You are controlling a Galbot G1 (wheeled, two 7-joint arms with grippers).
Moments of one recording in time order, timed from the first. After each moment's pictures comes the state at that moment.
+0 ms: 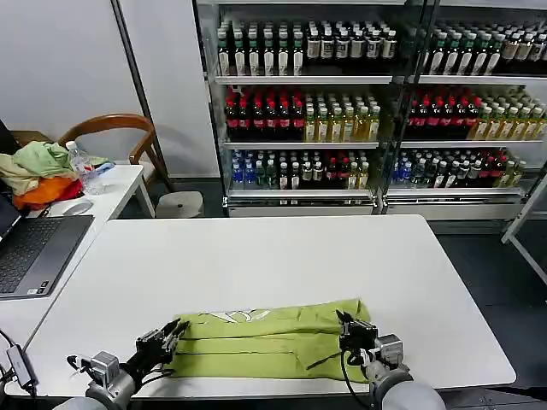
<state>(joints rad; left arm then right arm) 1.54 -0.90 -0.51 -1.96 -0.59 0.25 0.07 -1.37 1.06 0.23 2.10 0.47 -0.51 0.26</state>
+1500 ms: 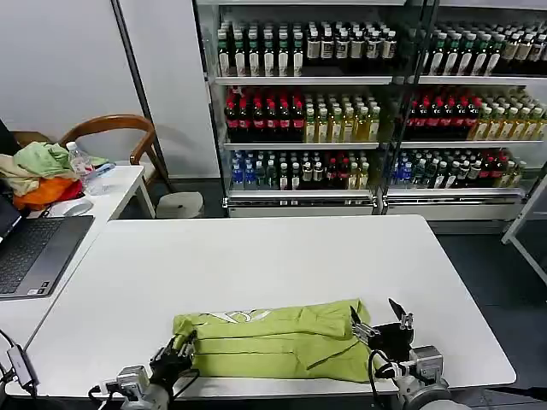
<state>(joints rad) 1.53 -1.01 -0.30 -2.06 -0.77 0.28 -0.48 -1.53 1.10 0.42 2.28 0.35 -0.51 0.26</state>
